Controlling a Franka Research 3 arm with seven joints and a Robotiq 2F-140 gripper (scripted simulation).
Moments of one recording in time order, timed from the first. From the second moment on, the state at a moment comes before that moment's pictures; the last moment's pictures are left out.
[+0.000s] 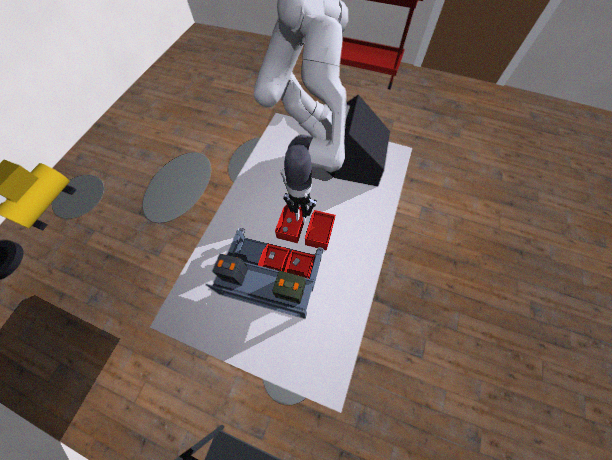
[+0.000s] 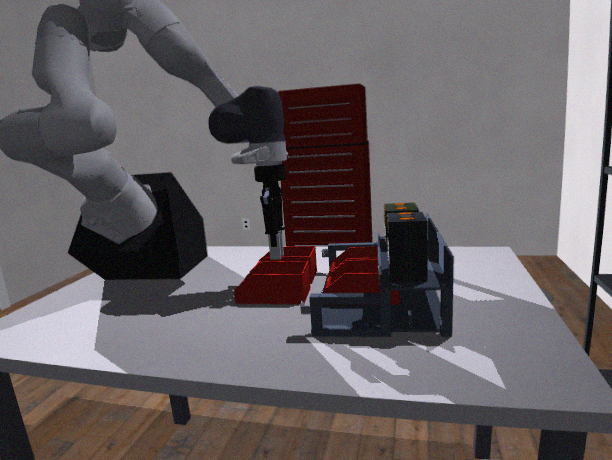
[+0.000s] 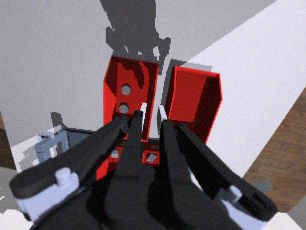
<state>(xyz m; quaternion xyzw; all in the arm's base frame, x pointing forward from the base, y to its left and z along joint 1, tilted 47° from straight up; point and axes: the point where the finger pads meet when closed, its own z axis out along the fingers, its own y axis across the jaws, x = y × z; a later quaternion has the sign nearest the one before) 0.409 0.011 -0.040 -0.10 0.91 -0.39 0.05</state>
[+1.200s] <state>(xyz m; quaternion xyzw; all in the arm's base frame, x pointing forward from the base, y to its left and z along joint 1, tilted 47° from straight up) 0.412 -0.012 -0.062 -0.09 0.91 -0.39 0.05</state>
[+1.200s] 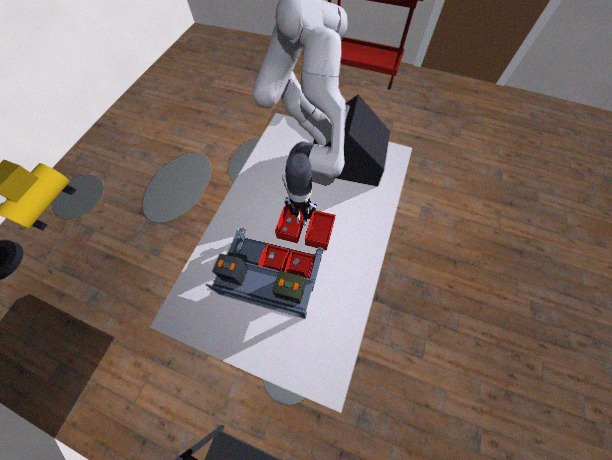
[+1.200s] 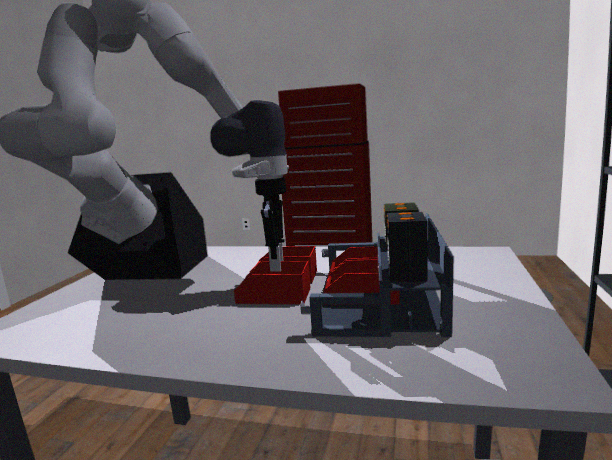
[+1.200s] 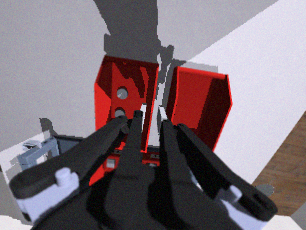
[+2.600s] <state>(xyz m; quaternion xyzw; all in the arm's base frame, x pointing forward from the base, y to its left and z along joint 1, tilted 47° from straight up) 0.416 -0.020 -0.070 -0.10 0.91 -0.39 0.05</state>
